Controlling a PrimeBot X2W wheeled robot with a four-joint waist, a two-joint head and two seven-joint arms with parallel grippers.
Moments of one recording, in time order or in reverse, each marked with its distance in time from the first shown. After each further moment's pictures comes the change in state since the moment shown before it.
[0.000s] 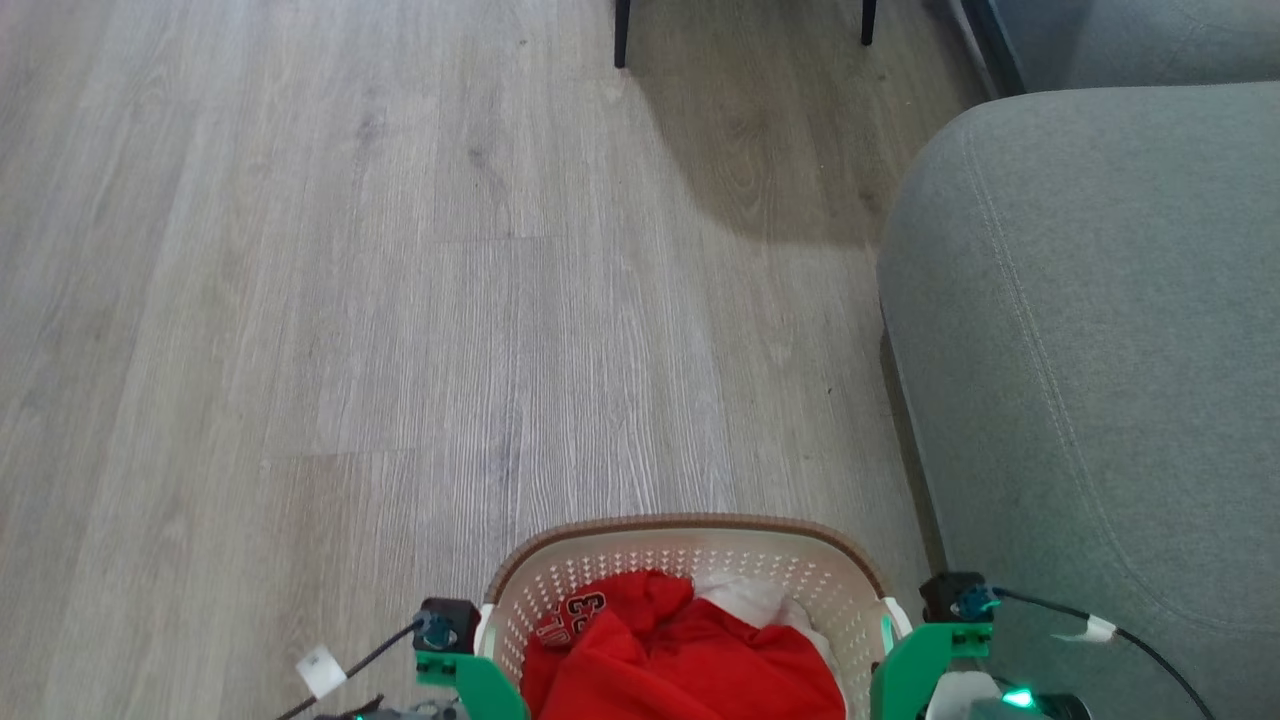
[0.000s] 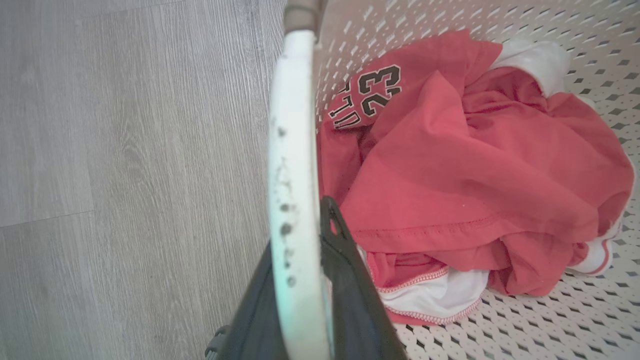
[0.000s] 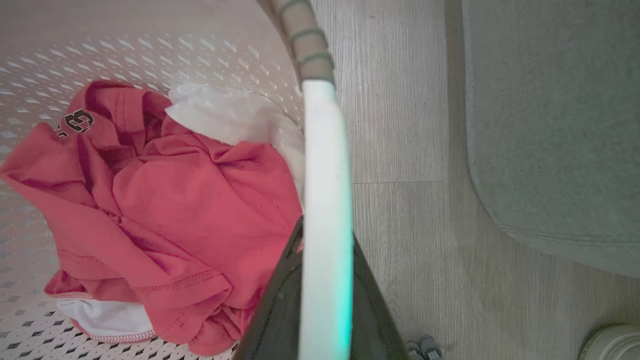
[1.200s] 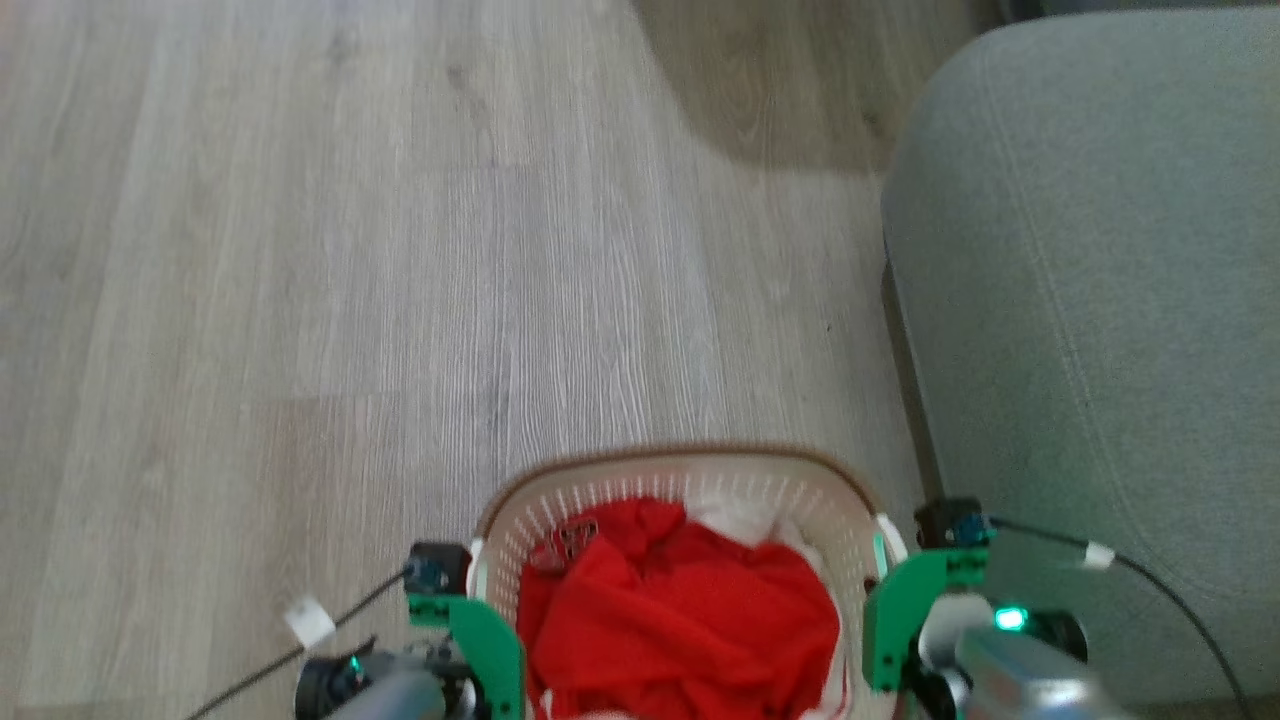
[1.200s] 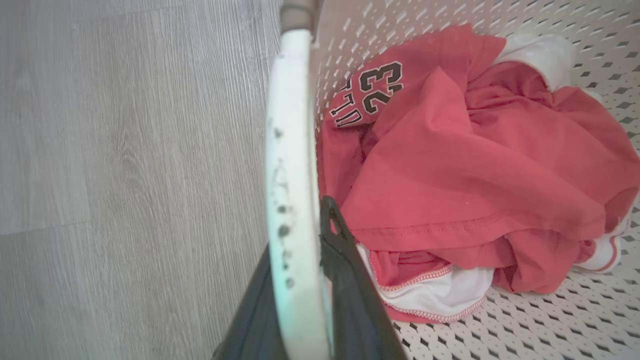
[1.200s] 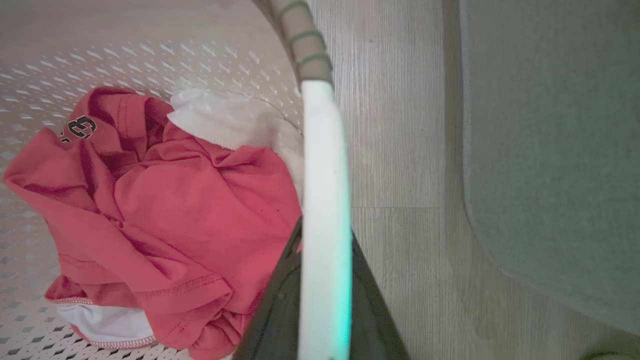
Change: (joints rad) left arm -0.065 0.002 -0.045 0.004 -0.071 0.019 -0.026; right arm -0.099 -0.001 0.108 0.018 0.082 0.000 -0.041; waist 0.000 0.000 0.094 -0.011
